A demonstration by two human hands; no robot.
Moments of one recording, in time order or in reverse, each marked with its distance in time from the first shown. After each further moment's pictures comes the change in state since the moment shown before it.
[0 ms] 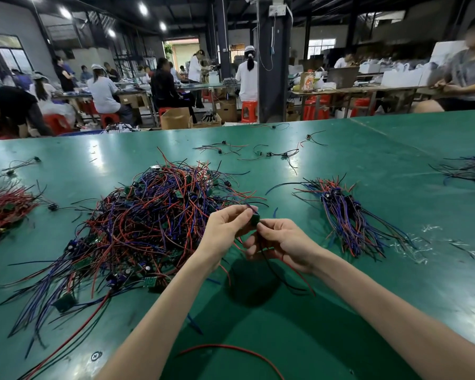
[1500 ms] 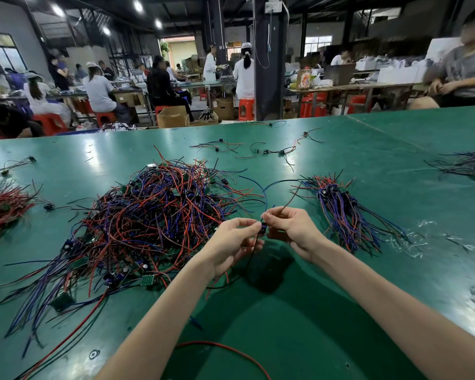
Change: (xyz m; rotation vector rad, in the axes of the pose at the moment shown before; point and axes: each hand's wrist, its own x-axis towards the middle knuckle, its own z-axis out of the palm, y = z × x) left_hand -0.003 -0.010 0.011 -0.131 -0.117 -0.367; right_hand 0.012 -0.003 -0.021 -0.044 0.347 -0.119
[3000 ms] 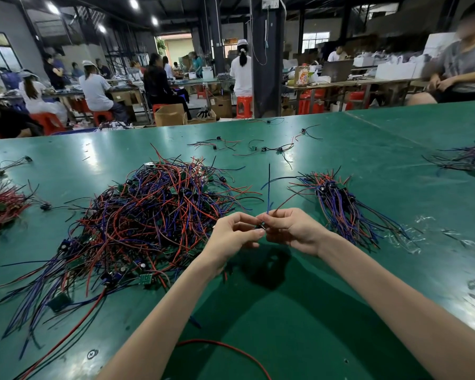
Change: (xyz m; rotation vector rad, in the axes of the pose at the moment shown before) left_hand -0.001 -0.003 -0.001 0.200 0.061 0.181; right_hand 0.002 -0.004 -0.009 0.008 -0.143 0.199
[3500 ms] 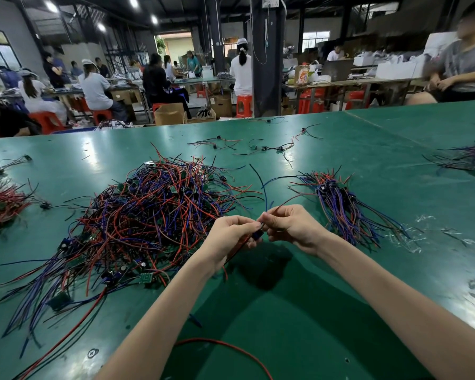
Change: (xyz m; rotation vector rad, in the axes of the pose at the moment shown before) left_hand -0.003 0.008 0.000 -0.112 -0.004 -0.128; right_hand -0.001 0.000 0.000 -0.131 0.028 -0.126
